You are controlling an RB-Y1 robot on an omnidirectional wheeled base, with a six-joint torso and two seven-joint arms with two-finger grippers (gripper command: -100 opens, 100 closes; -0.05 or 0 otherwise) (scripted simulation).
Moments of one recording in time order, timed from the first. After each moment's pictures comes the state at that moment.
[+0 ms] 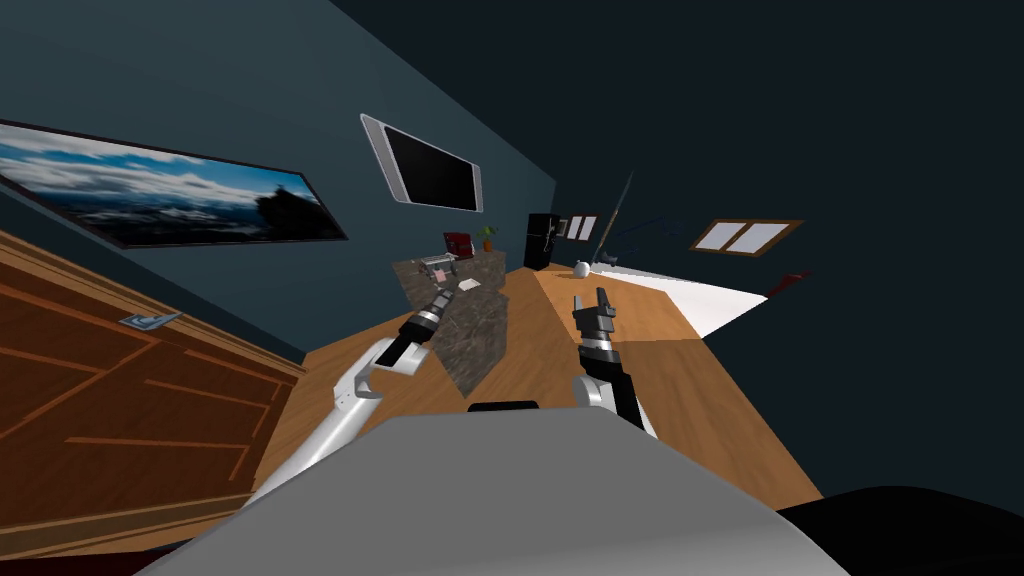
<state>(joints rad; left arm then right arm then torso) 0.10 0.47 -0.08 -2.04 -0.06 -0.01 -0.23 0.49 0.00 0.03 -2.29 -0.10 -0.36 -0.15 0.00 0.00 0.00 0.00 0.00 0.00</state>
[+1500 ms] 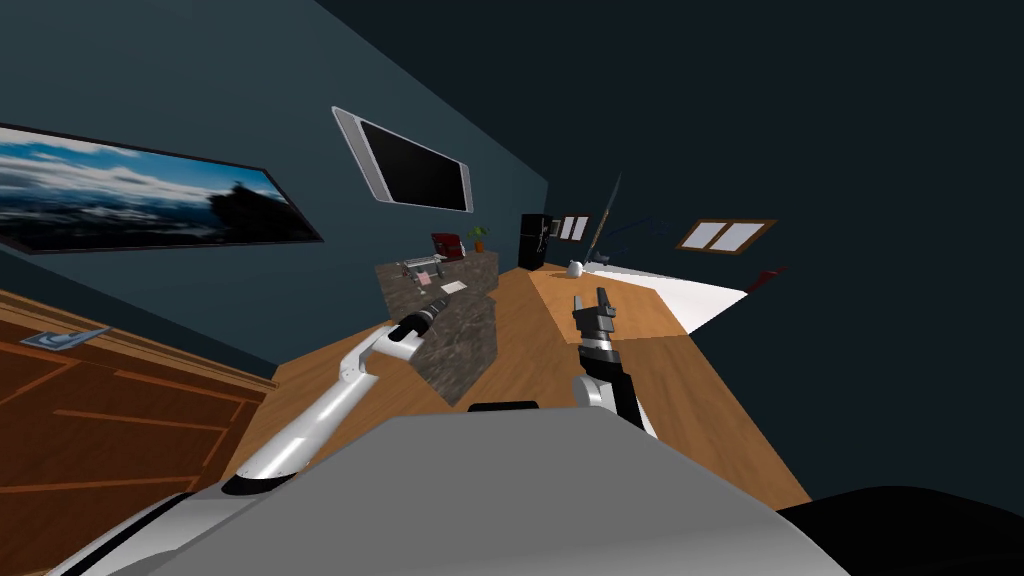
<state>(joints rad) -0.03 0.62 -0.09 -1.79 0.02 0.38 -0.36 0.49 0.00 0.03 -2.29 -0.10 -0.36 -0.15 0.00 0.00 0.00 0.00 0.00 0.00</state>
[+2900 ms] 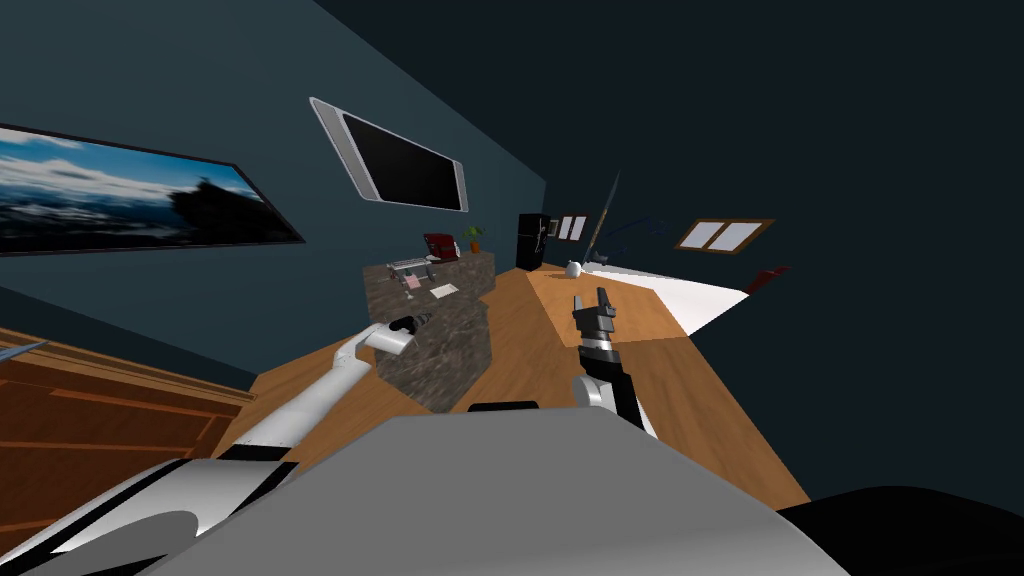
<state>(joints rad) -0.13 0.73 -0.11 -1.48 0.11 0.72 -0.46 0.49 0.00 0.03 -2.29 -0.10 -0.36 -0.15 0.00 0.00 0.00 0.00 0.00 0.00</state>
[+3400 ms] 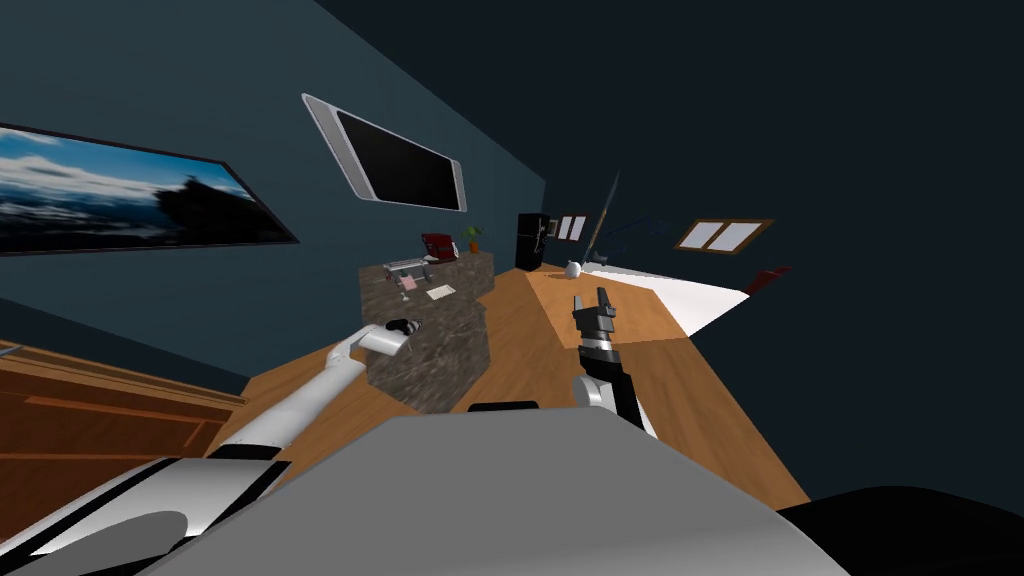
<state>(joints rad) -0.14 0.76 -0.11 -1.42 0.13 0.85 -0.48 0.49 0.00 0.03 -2.29 -0.10 -0.36 -0.15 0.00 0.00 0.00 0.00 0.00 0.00</state>
